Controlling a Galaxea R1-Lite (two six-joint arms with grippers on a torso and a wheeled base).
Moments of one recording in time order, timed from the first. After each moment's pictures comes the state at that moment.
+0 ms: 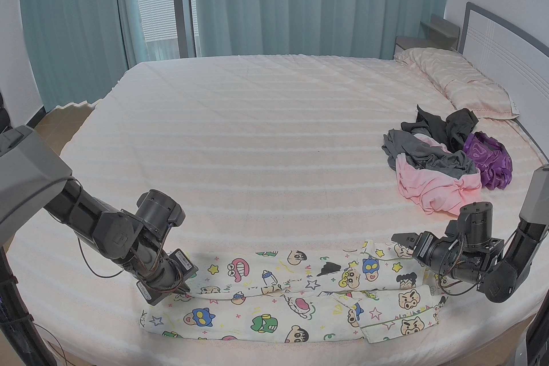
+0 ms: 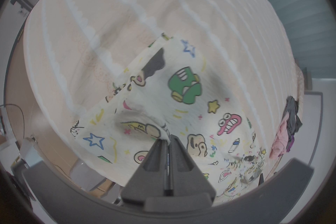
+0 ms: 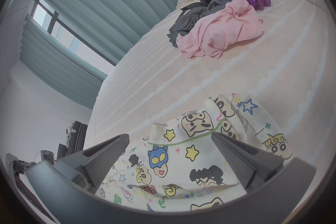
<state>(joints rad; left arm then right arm) -0.36 2.00 -0.84 0.11 -0.07 -1.13 0.27 2.01 -0.28 -1.15 0.03 0.77</state>
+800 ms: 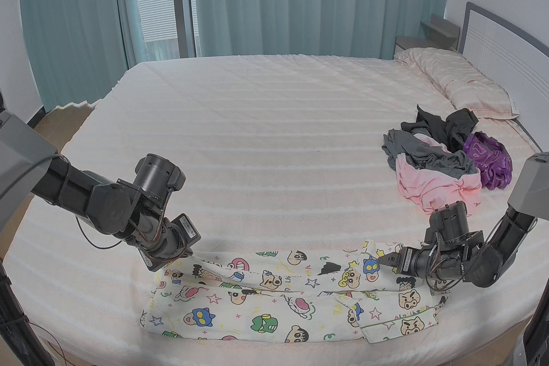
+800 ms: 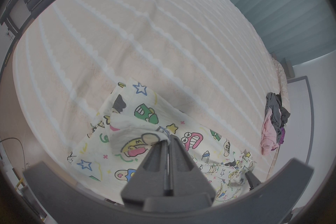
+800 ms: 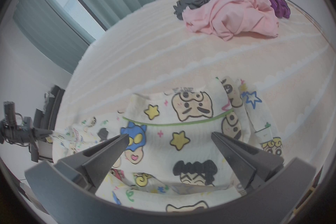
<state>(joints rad) -0.36 1.95 -0.99 0.11 0.01 -0.98 0.32 2.05 -0.46 -0.76 0.00 0.56</state>
